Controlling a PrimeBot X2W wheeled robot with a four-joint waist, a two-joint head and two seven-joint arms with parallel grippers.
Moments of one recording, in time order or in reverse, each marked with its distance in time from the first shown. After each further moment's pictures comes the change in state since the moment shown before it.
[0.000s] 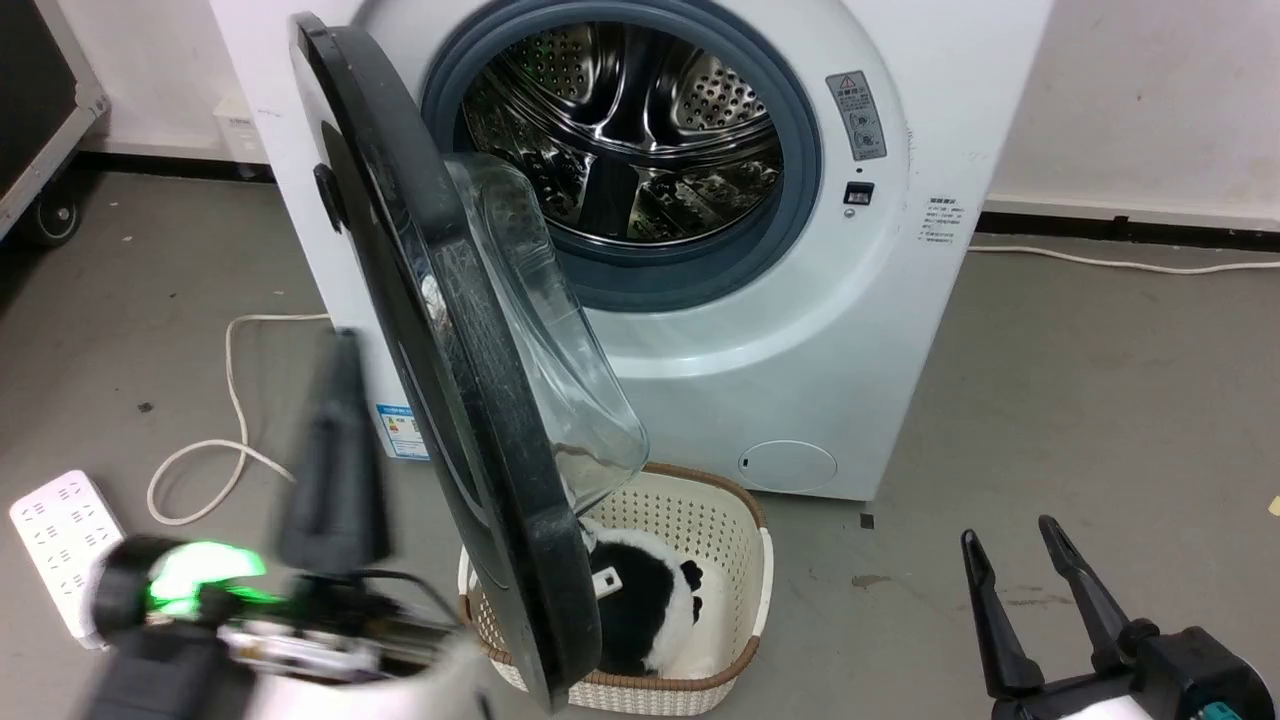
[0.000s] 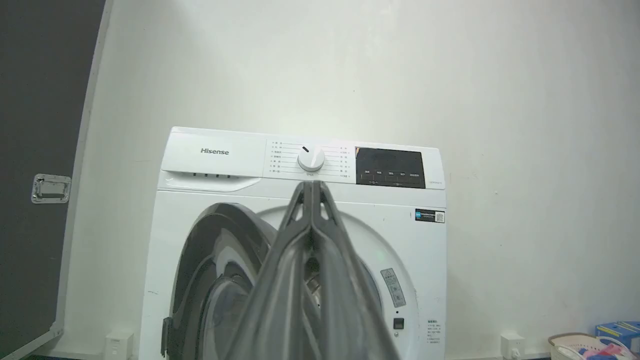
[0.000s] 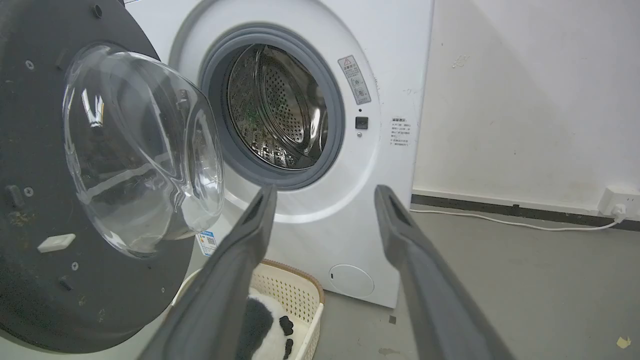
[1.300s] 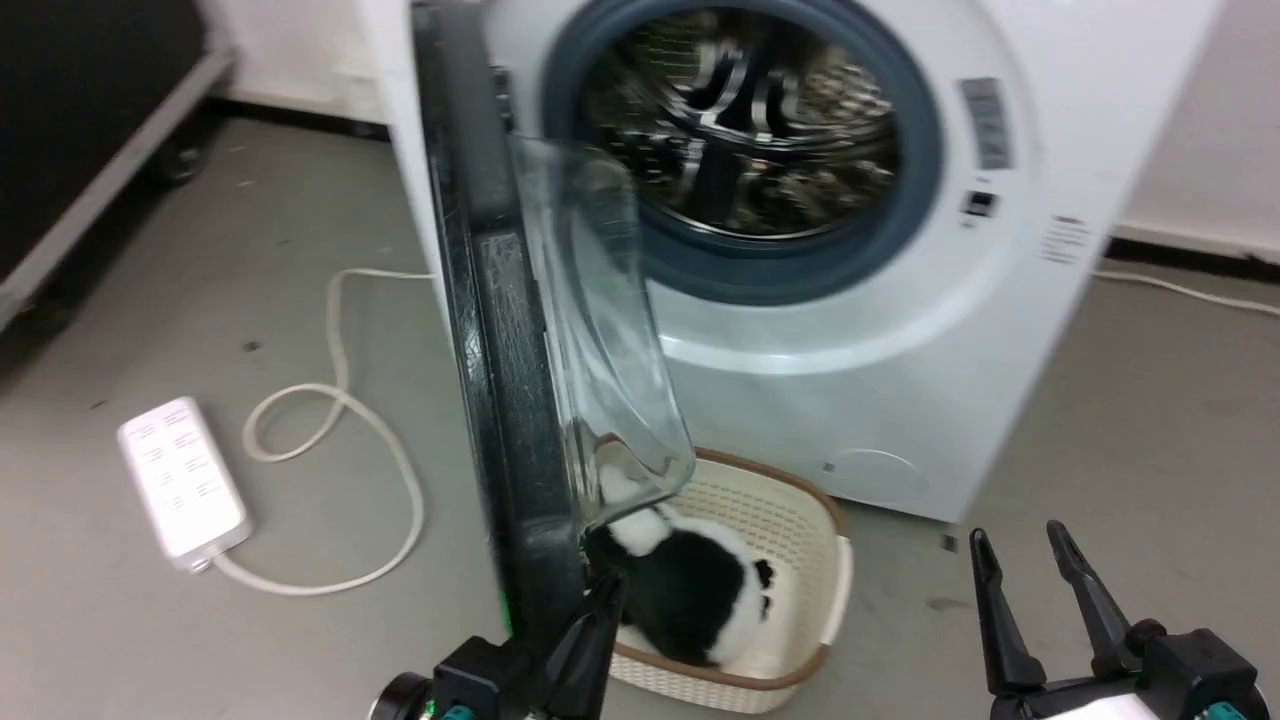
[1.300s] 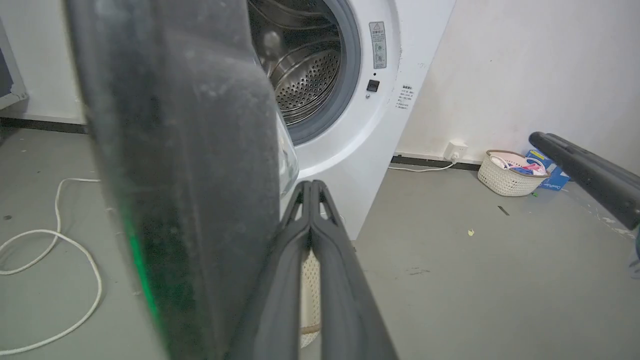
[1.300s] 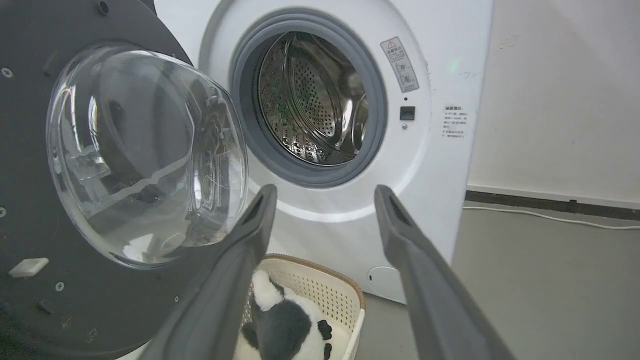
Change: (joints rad) left arm 0.075 0.020 -0.283 0.476 -0.080 0.047 0.109; right arm -0.001 0.001 0.012 0.014 0.061 0.000 0.000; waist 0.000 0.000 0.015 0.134
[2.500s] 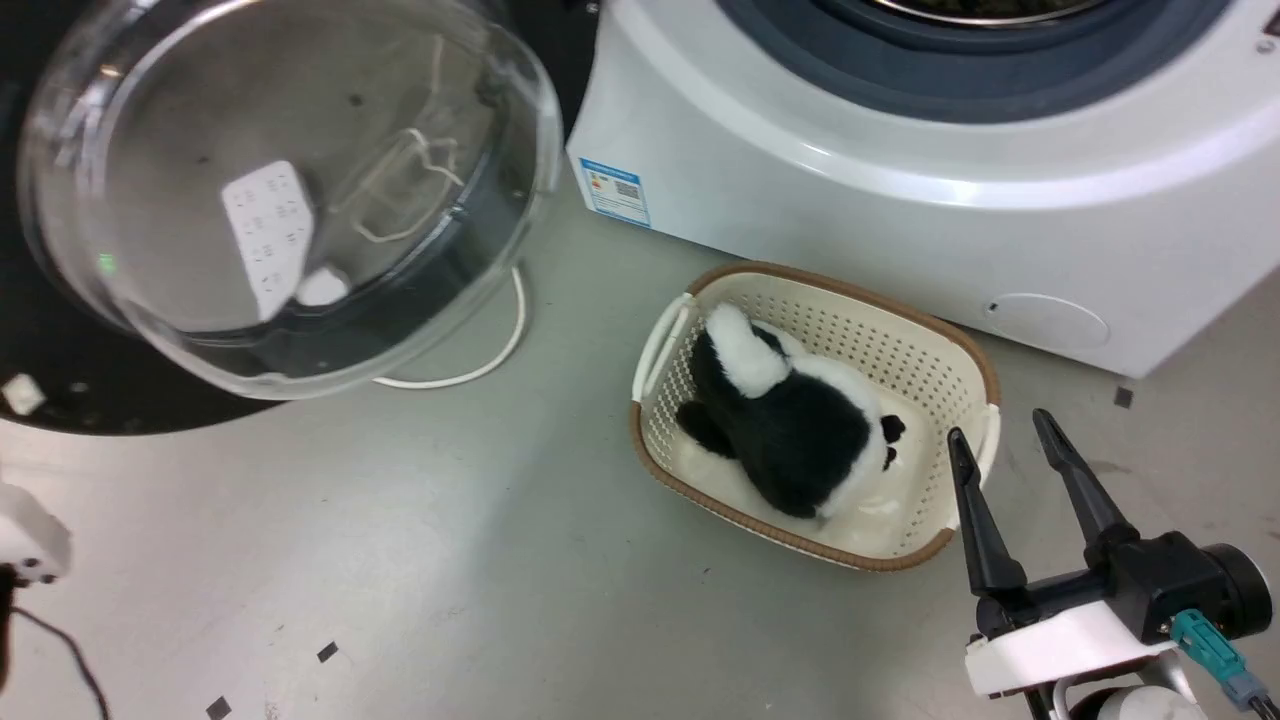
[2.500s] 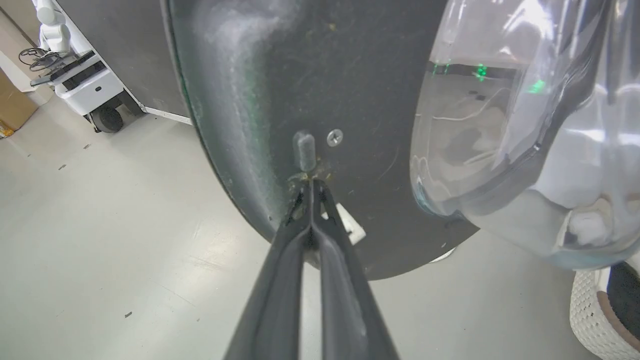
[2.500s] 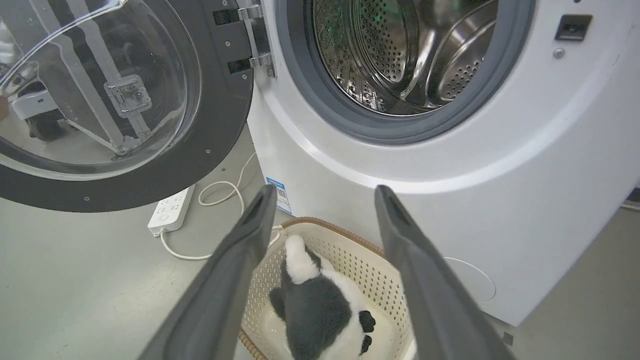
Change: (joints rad) left arm -0.394 0.503 0.493 0.466 -0.176 -0.046 0.023; right arm -0.163 0.003 0.023 0.004 -0.149 0.000 0.000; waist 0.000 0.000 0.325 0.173
